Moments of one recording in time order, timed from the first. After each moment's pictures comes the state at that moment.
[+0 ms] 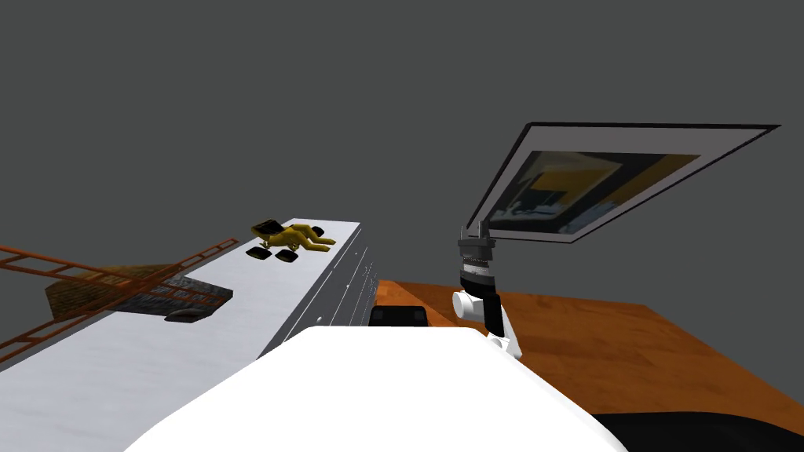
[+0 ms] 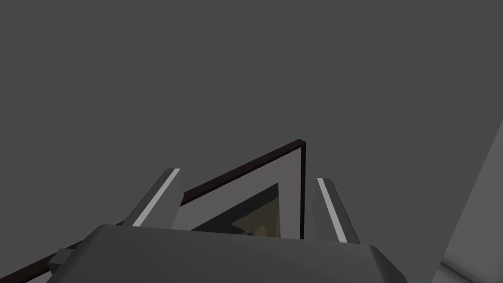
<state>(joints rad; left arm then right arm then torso) 2.08 1.32 0.58 -1.23 -0.17 -0.51 1.45 0.46 -0.02 0.01 -2.25 -0.04 -0.43 -0.15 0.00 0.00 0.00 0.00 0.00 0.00</state>
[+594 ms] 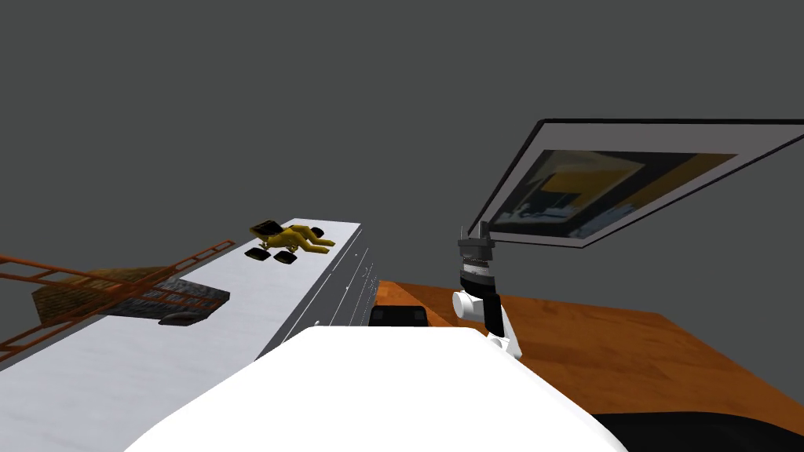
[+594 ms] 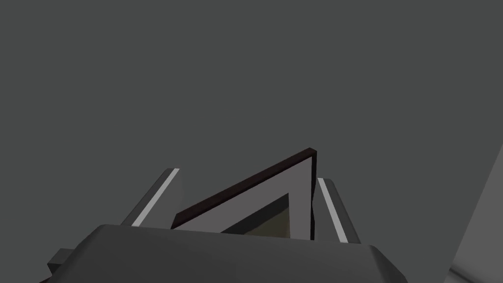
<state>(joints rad) 2.01 1.34 0.53 -1.16 -0.18 -0.54 1.44 0.46 -0.02 0.01 -2.25 -0.04 -0.43 -0.15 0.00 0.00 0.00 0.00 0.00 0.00</state>
